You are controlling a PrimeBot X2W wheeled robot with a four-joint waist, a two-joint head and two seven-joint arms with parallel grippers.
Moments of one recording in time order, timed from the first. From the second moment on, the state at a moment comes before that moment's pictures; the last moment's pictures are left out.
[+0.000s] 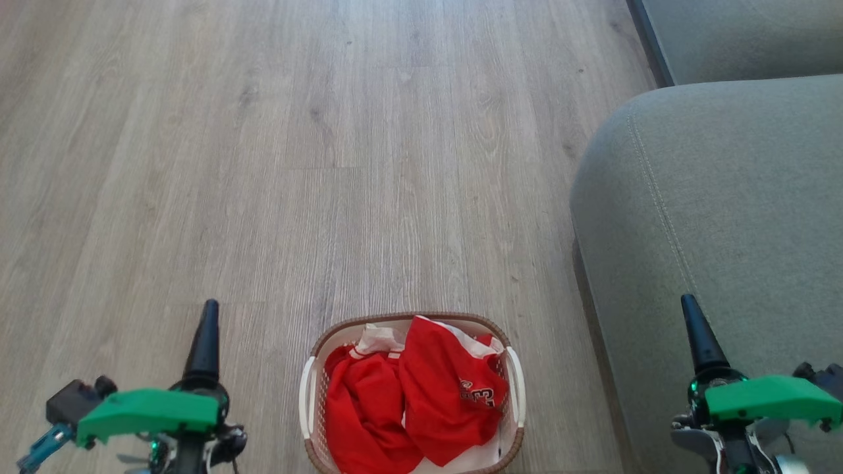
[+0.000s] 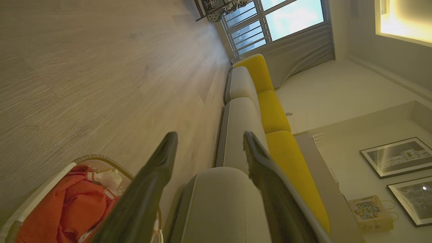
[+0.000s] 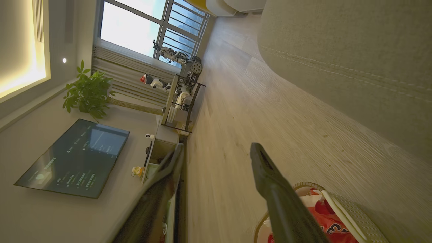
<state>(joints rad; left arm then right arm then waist) 0.01 0.03 -0.01 0.19 -1.18 -0.04 0.00 0.01 -0.03 -0.08 0.24 1.24 0.13 0.00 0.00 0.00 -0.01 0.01</state>
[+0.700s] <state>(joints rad) 0.06 0.03 -0.05 0.15 -0.87 0.01 -0.06 0.02 -0.04 -0.05 0.19 0.94 0.13 -0.06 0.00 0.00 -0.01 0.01</state>
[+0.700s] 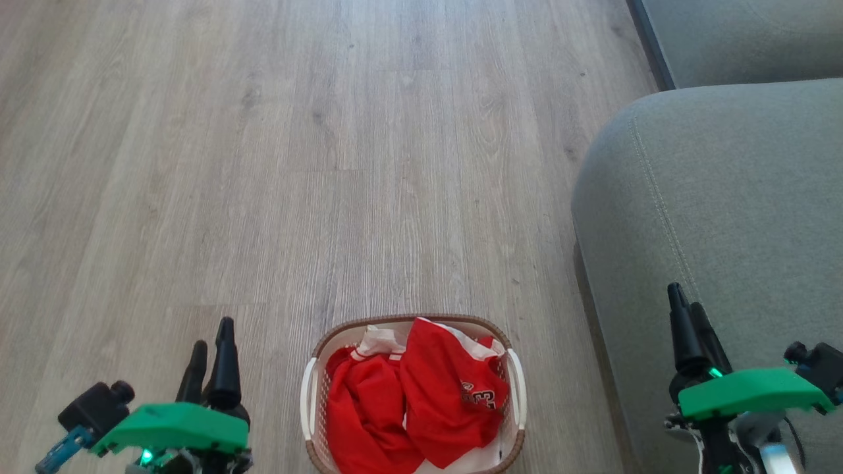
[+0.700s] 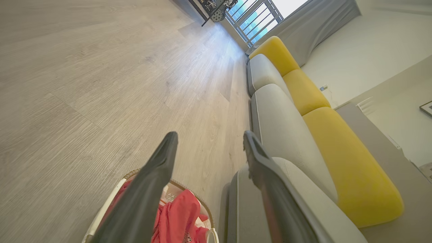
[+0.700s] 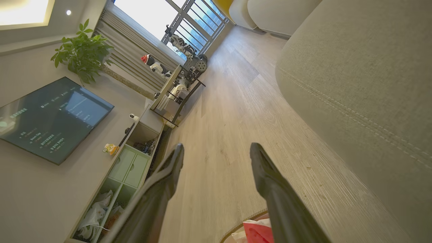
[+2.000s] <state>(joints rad) 0.11 0.04 -0.12 0.13 -0.39 0.09 -0.17 0.04 -0.04 0.01 0.13 0.48 0.13 -0.17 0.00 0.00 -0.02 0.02</state>
